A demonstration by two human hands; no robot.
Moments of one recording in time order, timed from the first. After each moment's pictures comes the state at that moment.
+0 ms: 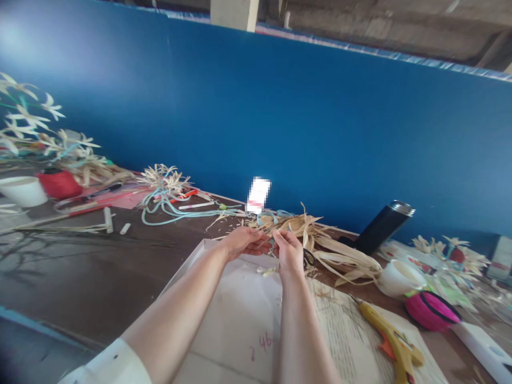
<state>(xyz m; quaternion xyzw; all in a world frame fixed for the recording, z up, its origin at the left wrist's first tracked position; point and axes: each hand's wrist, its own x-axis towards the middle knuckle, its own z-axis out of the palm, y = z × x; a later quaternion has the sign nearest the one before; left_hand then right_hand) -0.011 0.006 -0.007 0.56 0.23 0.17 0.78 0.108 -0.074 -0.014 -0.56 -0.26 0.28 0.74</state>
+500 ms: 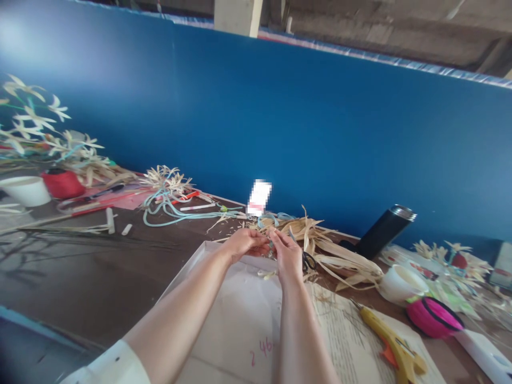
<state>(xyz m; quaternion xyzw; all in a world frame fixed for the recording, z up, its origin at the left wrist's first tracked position) -0.005 0.003 -0.008 0.56 0.26 0.22 0.76 0.107 -0.075 -0.018 -0.59 -0.28 0.27 0.71</state>
